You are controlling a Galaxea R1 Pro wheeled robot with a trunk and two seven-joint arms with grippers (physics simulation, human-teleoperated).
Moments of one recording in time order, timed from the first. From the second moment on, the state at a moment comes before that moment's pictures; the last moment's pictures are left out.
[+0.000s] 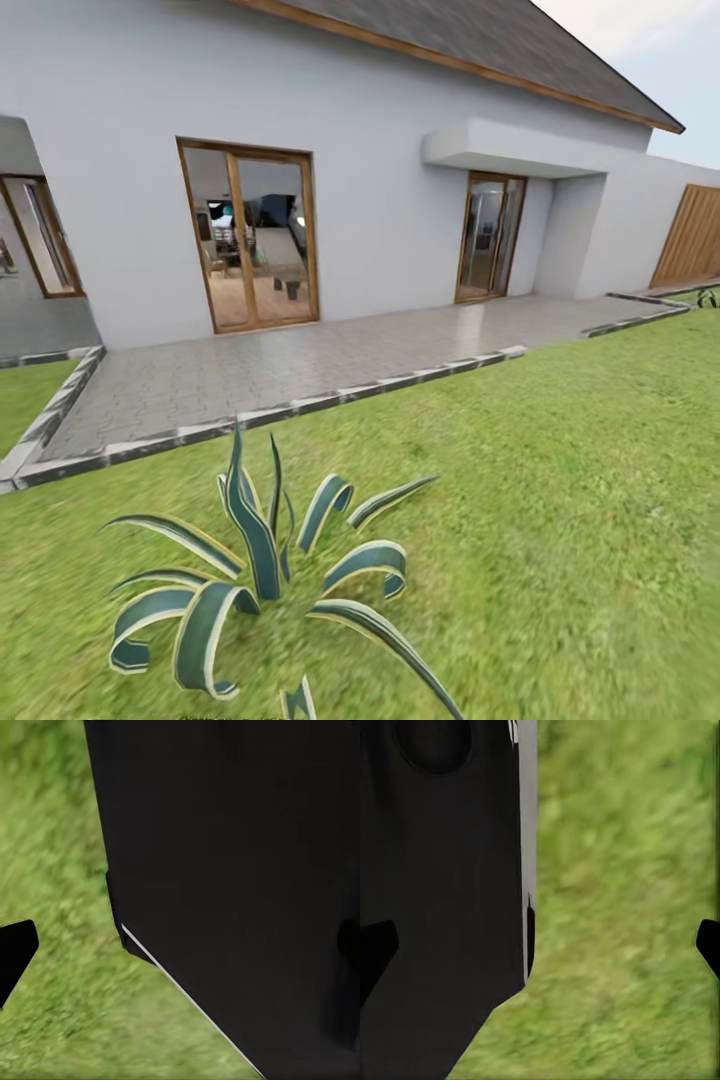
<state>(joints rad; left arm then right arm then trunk) 0.09 0.04 -0.01 -0.03 -0.06 0.00 -0.09 0.02 -0.08 0.00 0.00 0.00 0.00 -0.01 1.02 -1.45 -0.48</state>
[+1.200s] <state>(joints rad) 0.09 0.04 -0.01 -0.03 -0.06 0.00 -0.09 0.02 -0.08 0.01 0.01 0.01 0.00 -0.01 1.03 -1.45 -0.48</state>
